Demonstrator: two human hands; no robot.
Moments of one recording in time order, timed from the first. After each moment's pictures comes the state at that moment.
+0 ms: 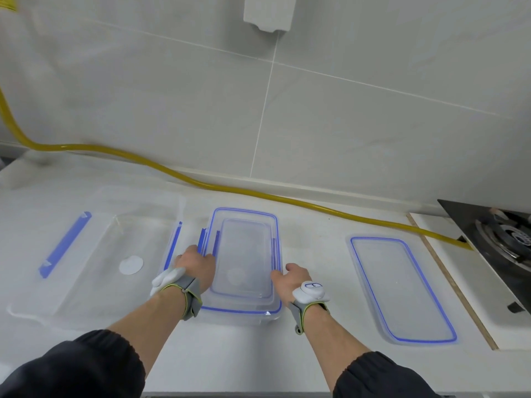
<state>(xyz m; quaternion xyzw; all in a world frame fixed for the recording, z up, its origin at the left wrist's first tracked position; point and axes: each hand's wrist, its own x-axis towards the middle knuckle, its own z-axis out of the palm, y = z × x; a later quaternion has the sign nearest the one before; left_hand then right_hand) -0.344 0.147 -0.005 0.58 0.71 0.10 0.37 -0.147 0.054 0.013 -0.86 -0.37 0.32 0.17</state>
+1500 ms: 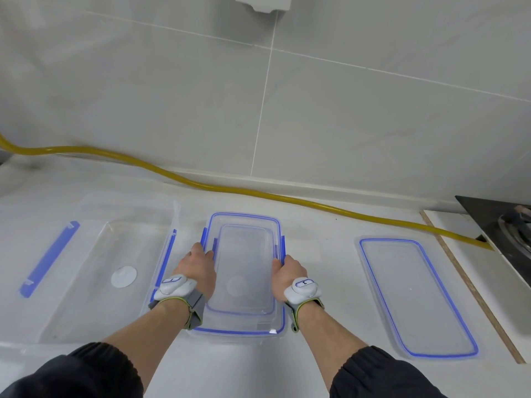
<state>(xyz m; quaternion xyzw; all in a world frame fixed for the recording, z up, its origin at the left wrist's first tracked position) -0.313 0.178 -0.027 0.62 0.74 0.08 0.22 -0.146 0.099 0.006 -0.86 -0.40 0.27 0.16</state>
